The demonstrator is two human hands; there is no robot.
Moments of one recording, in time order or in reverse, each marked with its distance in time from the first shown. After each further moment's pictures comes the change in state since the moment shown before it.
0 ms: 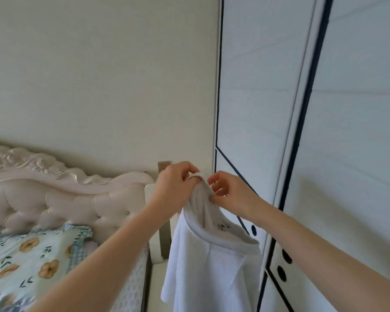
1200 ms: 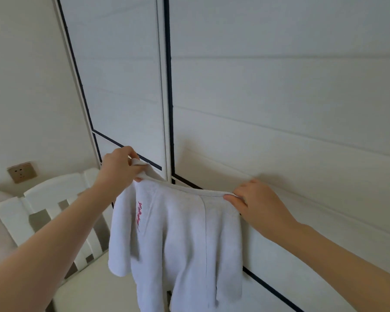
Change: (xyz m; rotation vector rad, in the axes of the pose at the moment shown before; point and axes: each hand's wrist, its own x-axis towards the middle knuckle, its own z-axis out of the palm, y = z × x) left_hand -0.003 0.021 0.079 0.011 -0.368 0.181; right_hand -0.249 0.020 -0.028 -0.956 0.497 0.443
